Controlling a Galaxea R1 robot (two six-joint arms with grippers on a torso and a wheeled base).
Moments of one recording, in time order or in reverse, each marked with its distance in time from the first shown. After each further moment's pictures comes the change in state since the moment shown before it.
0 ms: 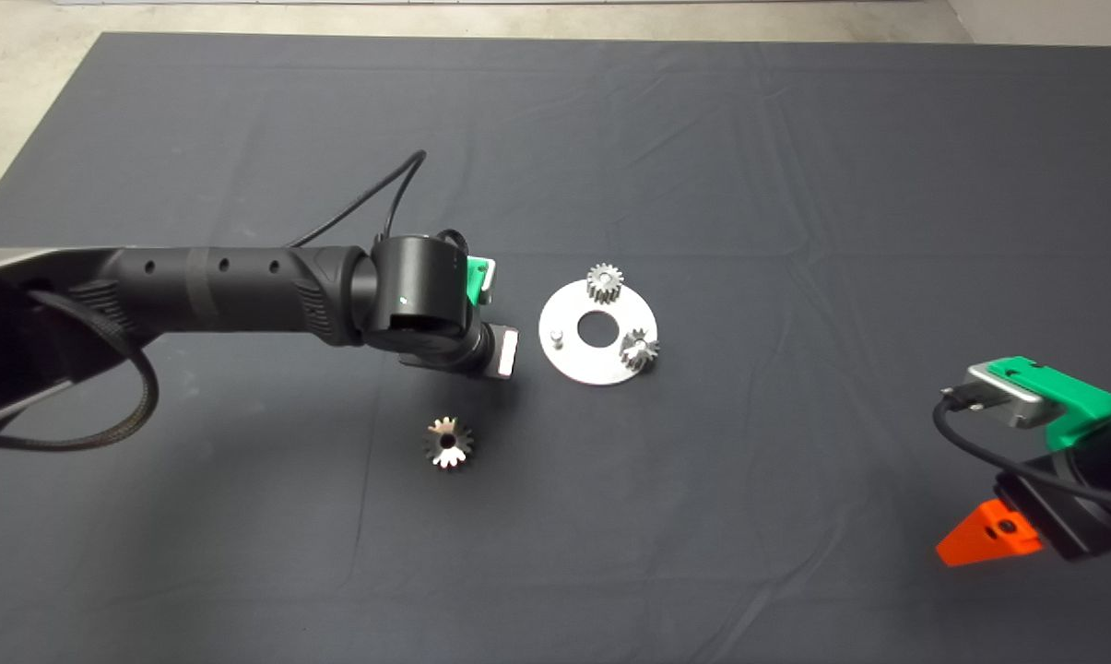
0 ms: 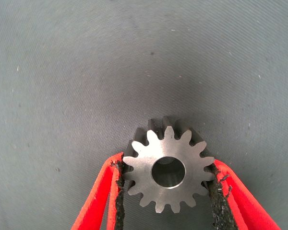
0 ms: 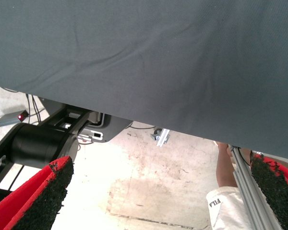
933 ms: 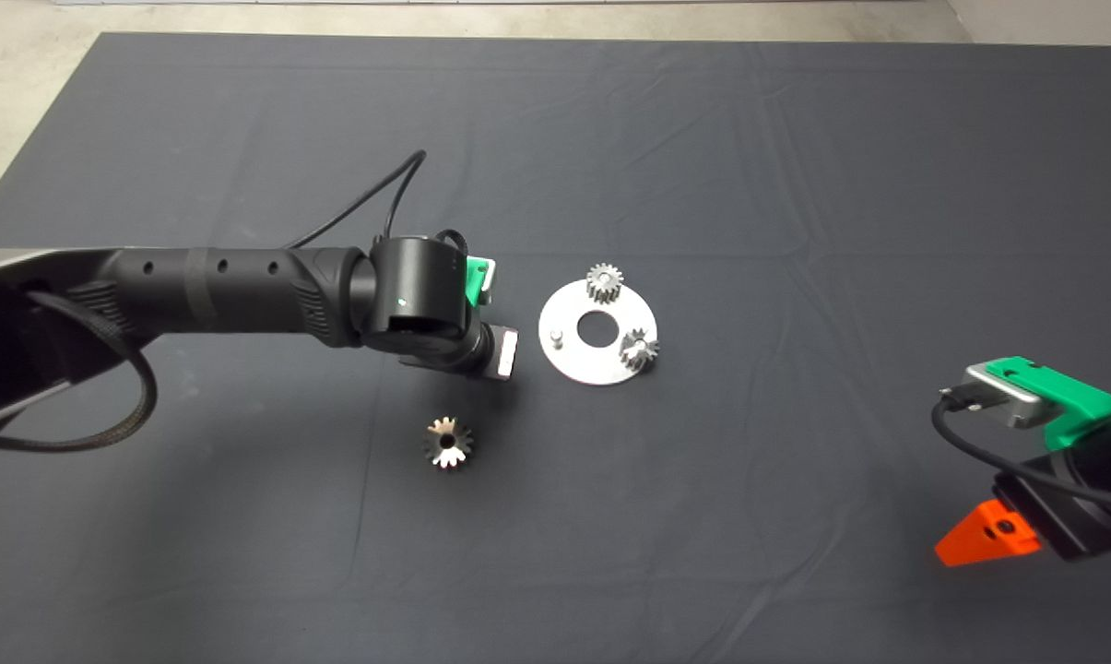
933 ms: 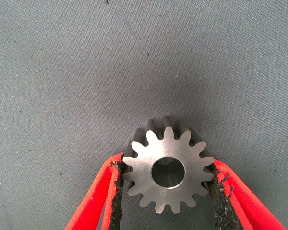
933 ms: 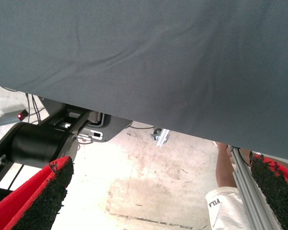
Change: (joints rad) left arm 0.001 -0.004 0.008 0.014 -0.001 0.065; right arm 0.000 0.006 0.000 0.000 0.000 0.000
